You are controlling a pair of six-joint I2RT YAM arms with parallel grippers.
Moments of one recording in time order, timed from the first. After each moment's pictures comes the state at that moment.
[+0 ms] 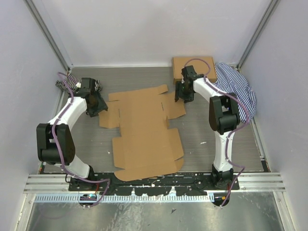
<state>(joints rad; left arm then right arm) -0.07 1.58 1.15 -0.63 -0.06 -0.58 0.25 2.13 1.68 -0.66 -0.07 0.29</state>
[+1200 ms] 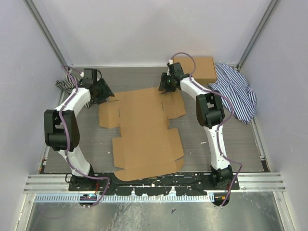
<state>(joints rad) -0.07 1.80 1.33 -0.46 0.09 -0.63 0.34 2.39 1.96 -0.38 -0.19 0.38</state>
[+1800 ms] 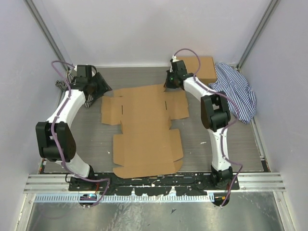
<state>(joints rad) -0.07 1.65 1.33 -0.46 0.10 -0.63 0.34 2.30 1.87 -0.31 -0.12 0.39</state>
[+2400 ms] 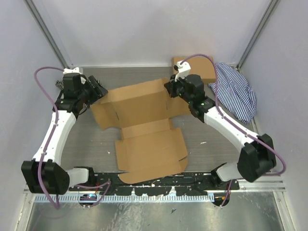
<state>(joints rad) -0.07 1.28 1.16 -0.47 0.12 -0.56 0.50 1.45 1.15 0.10 -0.07 0.14</state>
